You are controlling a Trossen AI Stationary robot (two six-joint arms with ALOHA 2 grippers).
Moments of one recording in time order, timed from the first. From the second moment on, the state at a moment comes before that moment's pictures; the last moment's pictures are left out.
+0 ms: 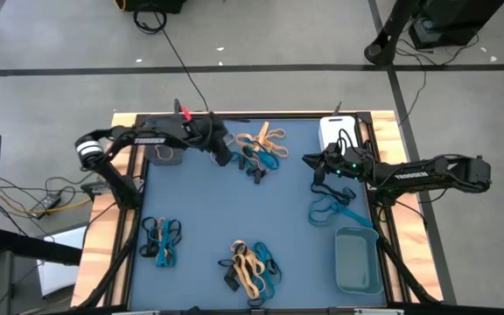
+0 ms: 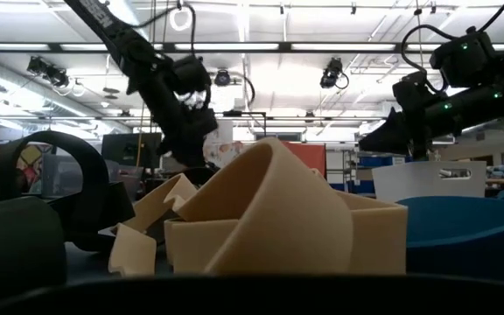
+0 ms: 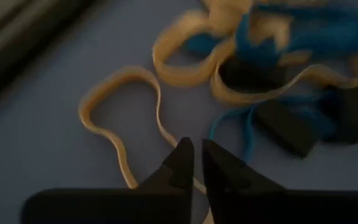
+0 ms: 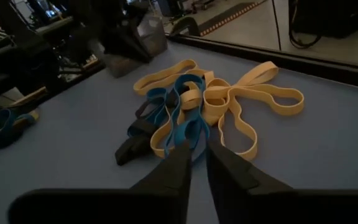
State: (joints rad) left arm 0.53 1.62 0.92 -0.24 -0.03 -0.13; right arm -0.39 1.03 0.08 0.68 0.06 0.38
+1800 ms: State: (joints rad) left arm 0.67 1.11 0.92 -0.81 -0.58 -0.14; right arm -0.39 1.03 0.28 0.45 0.12 0.35
